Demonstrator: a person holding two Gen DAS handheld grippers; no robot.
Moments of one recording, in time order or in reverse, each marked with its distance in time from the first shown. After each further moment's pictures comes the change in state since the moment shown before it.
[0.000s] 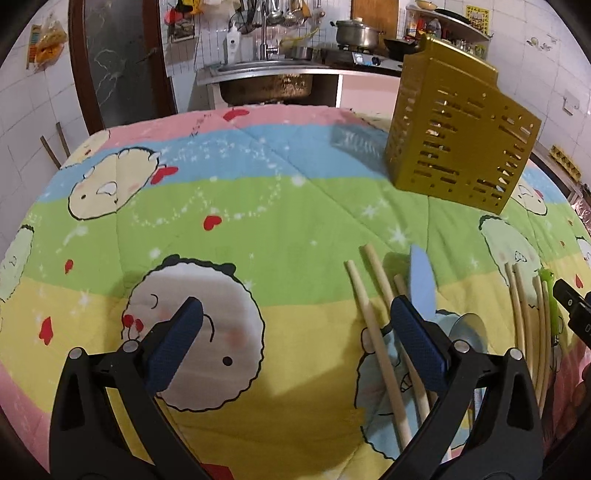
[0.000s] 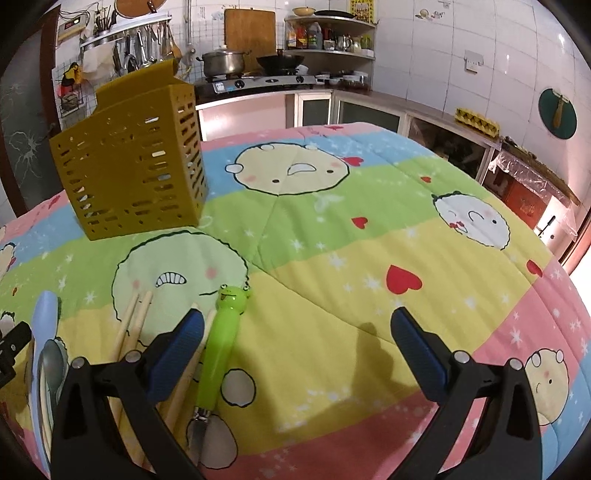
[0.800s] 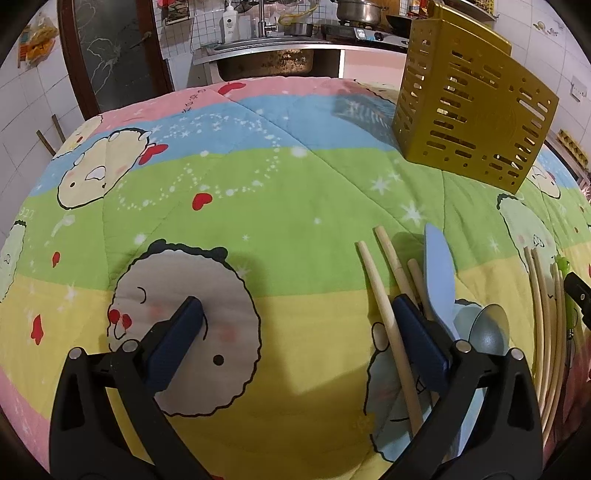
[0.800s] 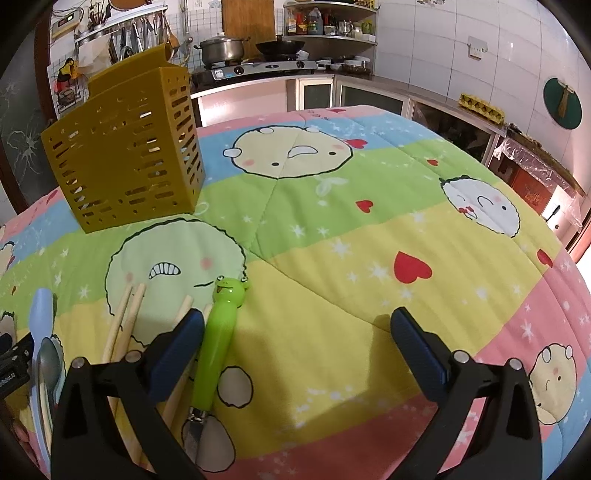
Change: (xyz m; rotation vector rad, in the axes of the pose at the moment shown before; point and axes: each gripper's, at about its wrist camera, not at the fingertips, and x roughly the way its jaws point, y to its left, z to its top) left arm 0.021 -0.003 -0.001 0.018 0.092 0.020; right arm 0.011 -0.004 0.000 0.025 0.053 0.023
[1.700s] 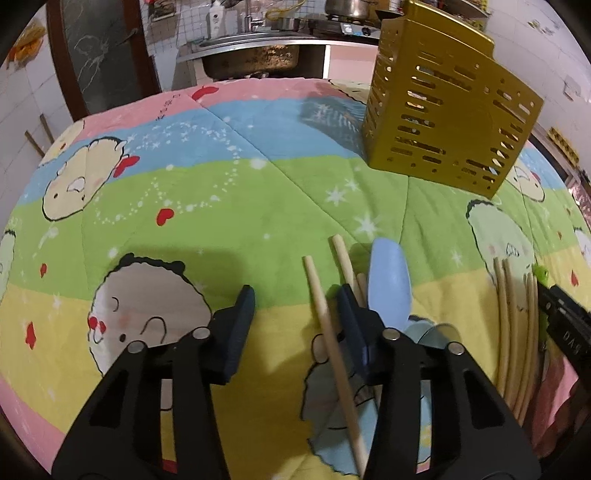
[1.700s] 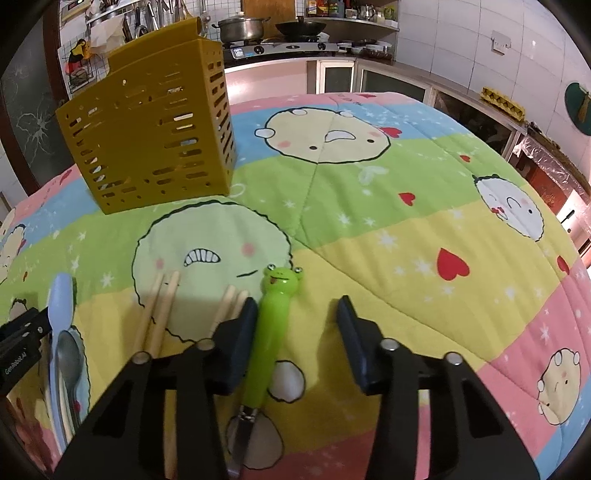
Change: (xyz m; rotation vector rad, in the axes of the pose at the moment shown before) left arm -0.007 -0.024 0.013 -0.006 0.033 -0.048; right arm 0.004 0.027 0.004 -0.037 0.084 0.052
